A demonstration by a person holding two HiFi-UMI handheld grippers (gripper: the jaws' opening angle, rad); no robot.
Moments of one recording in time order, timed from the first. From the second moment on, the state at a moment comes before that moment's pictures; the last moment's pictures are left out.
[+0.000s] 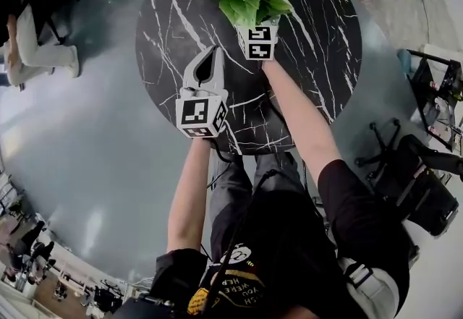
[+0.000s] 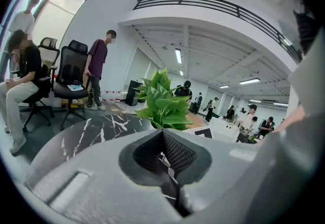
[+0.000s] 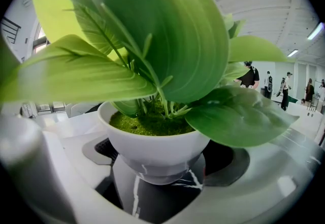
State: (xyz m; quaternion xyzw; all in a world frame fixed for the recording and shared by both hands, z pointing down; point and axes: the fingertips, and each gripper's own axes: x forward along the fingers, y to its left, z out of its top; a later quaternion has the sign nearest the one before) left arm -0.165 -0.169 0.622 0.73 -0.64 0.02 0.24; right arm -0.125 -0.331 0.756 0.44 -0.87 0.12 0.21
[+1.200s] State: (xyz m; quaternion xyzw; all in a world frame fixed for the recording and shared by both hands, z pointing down) left arm -0.244 -0.098 0.617 0.67 -0.69 -0.02 0.27; right arm -0.207 -0.211 0.746 0.33 -0.90 0.17 0.24
